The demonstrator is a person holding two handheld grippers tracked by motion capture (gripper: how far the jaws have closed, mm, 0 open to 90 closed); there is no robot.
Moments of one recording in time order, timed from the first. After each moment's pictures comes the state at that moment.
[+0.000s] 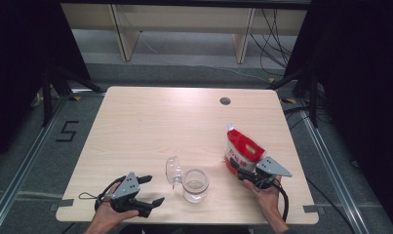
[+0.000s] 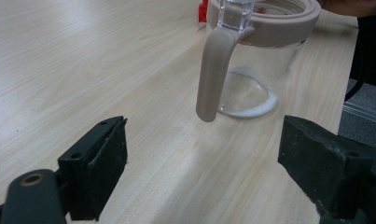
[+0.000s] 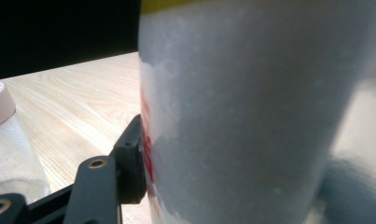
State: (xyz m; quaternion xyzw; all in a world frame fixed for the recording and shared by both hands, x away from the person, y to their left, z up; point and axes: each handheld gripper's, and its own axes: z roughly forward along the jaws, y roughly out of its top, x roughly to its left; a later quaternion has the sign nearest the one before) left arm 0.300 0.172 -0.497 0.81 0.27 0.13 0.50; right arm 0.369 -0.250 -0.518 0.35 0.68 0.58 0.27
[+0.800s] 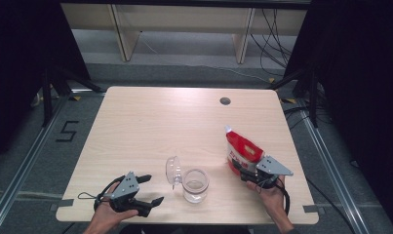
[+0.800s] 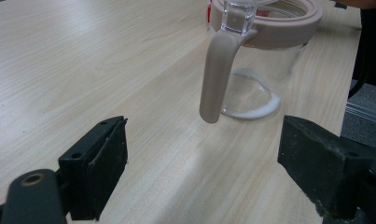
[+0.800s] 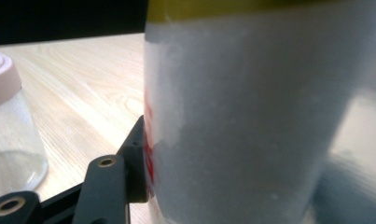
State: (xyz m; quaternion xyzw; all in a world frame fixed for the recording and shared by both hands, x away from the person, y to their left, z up) left arm 0.301 0.174 -0.496 0.81 0.27 0.13 0.50; right arm 0.366 -0.256 -0.505 0.31 0.73 0.54 0.29
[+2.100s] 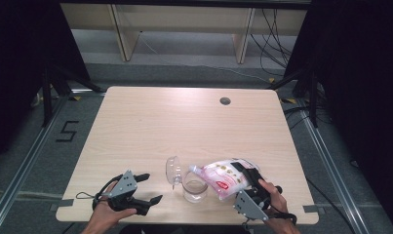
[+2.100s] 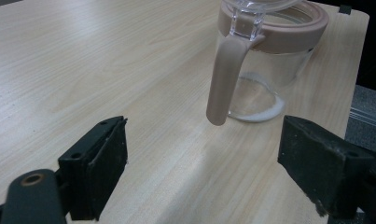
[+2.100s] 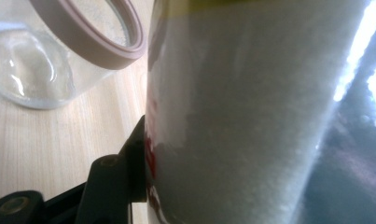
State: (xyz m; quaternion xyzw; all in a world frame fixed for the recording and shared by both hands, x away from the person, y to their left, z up) left arm 0.304 0.179 -0.494 0.81 0.26 0.14 0.50; right arm 0.289 -0.208 -0.457 -0.02 0.80 0.31 0.52
